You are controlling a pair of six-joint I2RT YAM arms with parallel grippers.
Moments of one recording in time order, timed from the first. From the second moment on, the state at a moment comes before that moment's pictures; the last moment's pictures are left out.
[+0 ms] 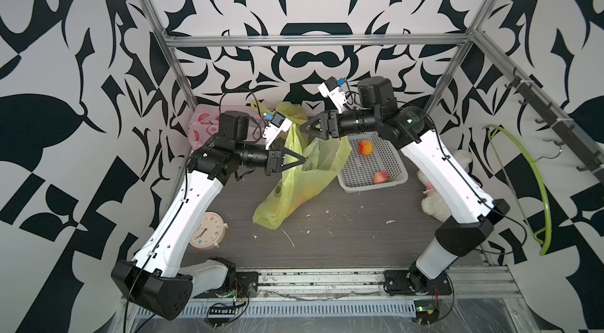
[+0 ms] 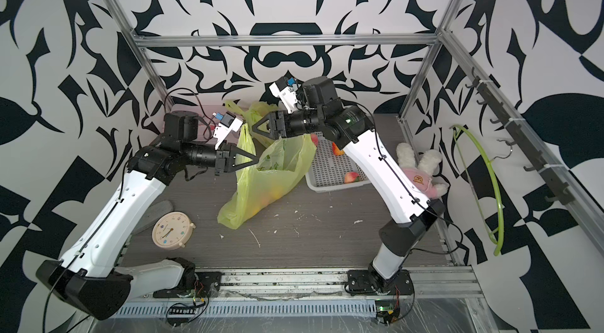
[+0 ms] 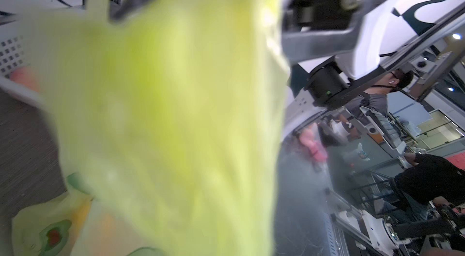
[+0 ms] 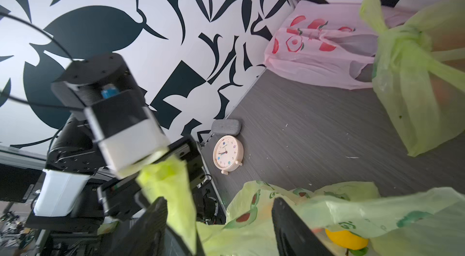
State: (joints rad) left arm -0.38 1.23 1.40 -0.75 1.13 -0.07; right arm 0.63 1.70 2.06 -0.82 -0.70 0.46
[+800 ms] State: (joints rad) left arm -0.38 1.24 1.40 -0.75 1.20 -0.08; right arm 0.61 1.53 1.77 -0.49 -0.87 0.60
